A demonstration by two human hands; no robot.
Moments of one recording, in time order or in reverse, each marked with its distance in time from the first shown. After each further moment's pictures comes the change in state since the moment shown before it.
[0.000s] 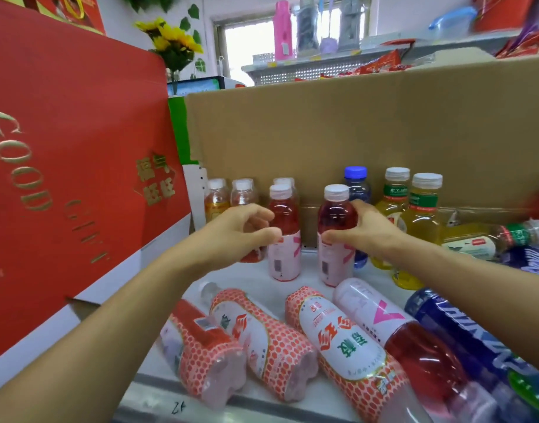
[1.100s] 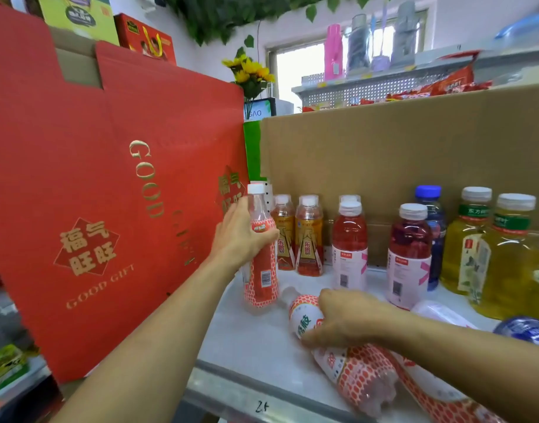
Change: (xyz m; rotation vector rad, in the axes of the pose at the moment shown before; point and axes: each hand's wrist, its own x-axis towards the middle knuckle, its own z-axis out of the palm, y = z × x) left_hand -0.003 -0.067 -0.064 0.250 0.548 -0.110; right_hand -0.091 -0.104 0.113 -0.704 -0.552 -0.079
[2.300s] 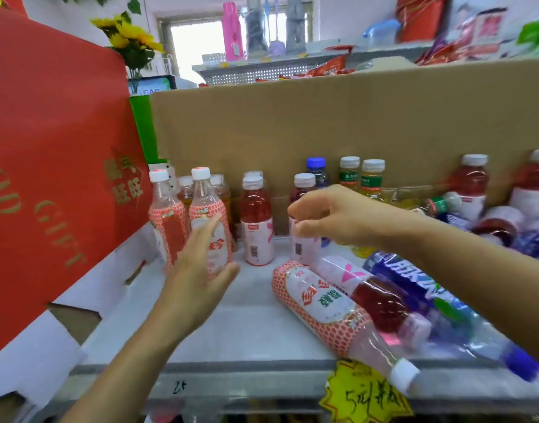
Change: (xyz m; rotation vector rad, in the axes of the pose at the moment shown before) left_hand -0.104 0.022 0.043 -0.260 -0.226 0.368; right_hand -0.087 0.081 -0.067 0.477 0.394 -0.050
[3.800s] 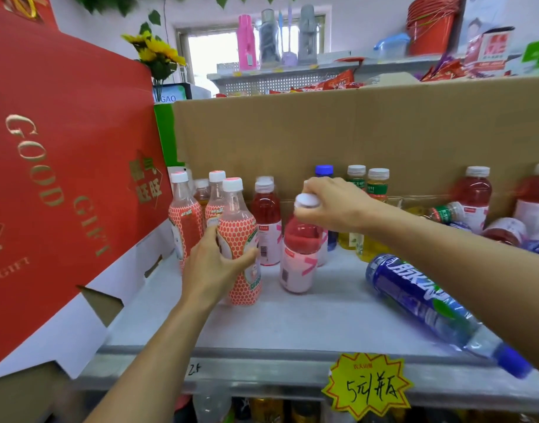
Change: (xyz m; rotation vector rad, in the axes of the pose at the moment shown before) left_hand 0.016 -0.013 0.019 -0.094 0.156 -0.314; right_hand 0.024 -0.009 0.002 -0.450 0.231 -0.059
